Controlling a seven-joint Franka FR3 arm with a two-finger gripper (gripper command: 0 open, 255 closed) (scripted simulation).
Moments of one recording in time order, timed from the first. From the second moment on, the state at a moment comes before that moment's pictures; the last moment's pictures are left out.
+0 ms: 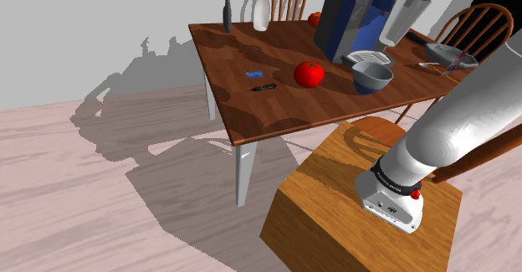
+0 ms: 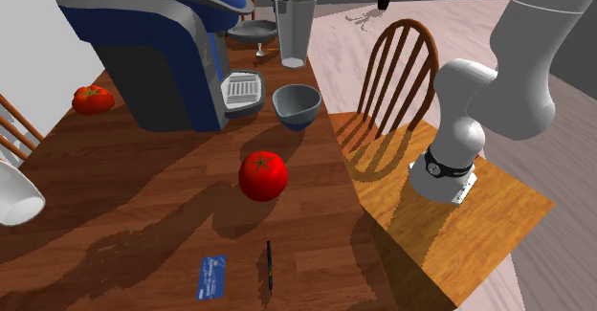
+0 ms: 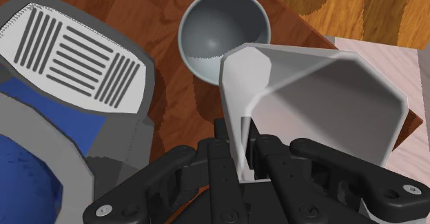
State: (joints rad) arm -0.14 -0.08 -0.89 -1.63 0.10 1.53 -1.20
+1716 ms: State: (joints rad) arm -0.14 -0.10 -0.88 -1.95 0.08 1.84 -1.23
